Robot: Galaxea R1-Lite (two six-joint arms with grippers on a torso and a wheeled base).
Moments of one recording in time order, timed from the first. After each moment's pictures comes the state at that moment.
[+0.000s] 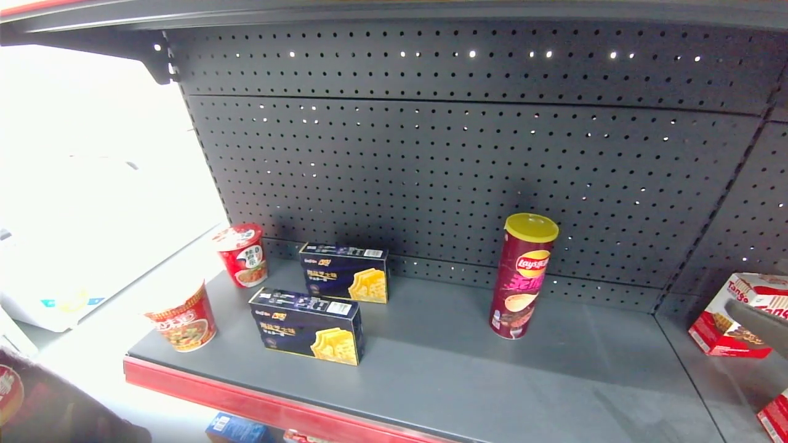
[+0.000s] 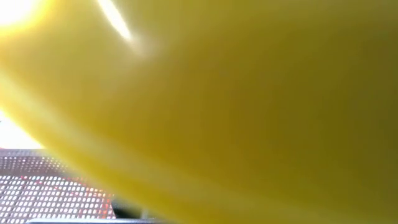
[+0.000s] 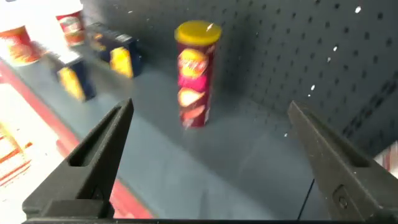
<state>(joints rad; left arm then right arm) -0.26 0.62 -0.47 0.14 0.15 0.04 0.26 0.87 -0.50 -0.32 0.17 -0.09</state>
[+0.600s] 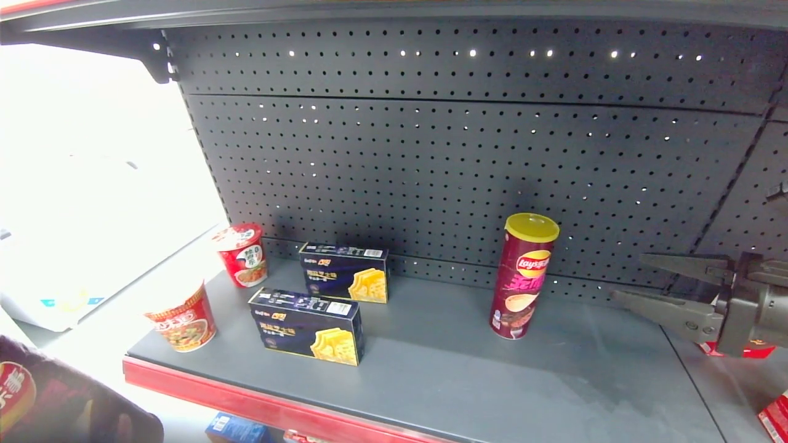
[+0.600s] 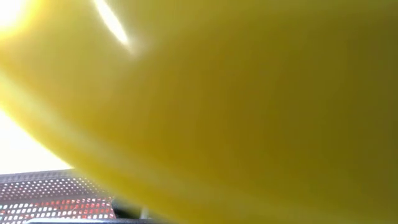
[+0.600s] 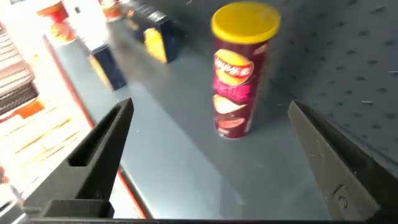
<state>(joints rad) -0.26 0.63 -0.47 0.09 0.03 0.02 0.20 1.21 -0.61 -0.38 0.50 -0.10</state>
